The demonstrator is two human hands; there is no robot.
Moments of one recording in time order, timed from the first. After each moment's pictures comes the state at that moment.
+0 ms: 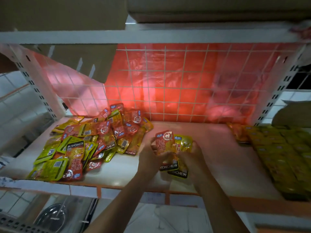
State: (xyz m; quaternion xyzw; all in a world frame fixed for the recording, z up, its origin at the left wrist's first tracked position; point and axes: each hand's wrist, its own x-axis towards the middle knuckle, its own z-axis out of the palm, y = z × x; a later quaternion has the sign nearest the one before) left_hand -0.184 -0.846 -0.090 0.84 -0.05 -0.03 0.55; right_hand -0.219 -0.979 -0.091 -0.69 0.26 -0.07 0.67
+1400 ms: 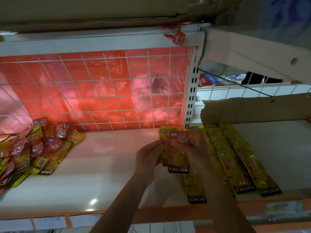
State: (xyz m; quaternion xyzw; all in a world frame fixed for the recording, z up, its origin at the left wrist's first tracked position) left_hand -0.241 -1.103 -0.078 0.62 -0.02 -0.16 0.77; right_hand -0.275 -1.244 -0.077 -0.64 0.24 -0.19 0.70
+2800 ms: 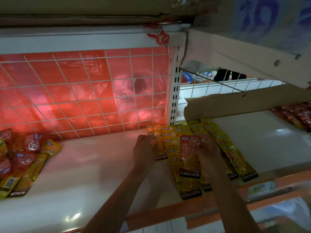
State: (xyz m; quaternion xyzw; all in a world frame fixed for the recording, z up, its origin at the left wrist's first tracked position) left_hand -0.199 -1.129 -0.103 0.88 -0.23 0.05 0.40; right_hand -0.324 -1.274 -0.065 -0.60 0.32 -0.24 0.69
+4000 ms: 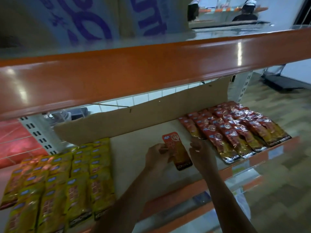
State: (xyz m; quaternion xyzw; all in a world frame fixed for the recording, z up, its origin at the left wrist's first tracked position) left_hand -0.401 -1.557 -0.079 0.74 -0.13 -0.27 0.61; right_hand -0.501 -1.661 -0.070 -0.78 0.39 -0.24 0.43
